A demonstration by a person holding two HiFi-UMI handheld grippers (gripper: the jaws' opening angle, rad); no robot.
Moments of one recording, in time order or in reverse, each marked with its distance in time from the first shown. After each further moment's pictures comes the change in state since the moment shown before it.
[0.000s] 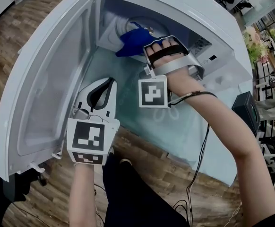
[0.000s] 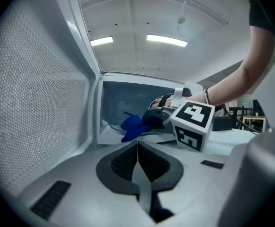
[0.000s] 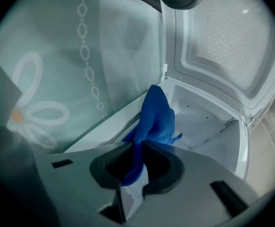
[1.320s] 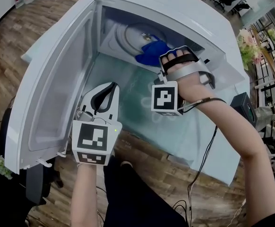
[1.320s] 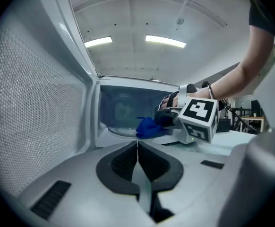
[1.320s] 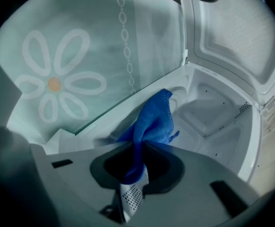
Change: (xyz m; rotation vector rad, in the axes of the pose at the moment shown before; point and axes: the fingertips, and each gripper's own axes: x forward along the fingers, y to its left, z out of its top) left arm -0.006 -0.007 0.010 0.004 0.001 -0.023; right arm -0.022 0.044 -0.052 -0.100 0.115 0.219
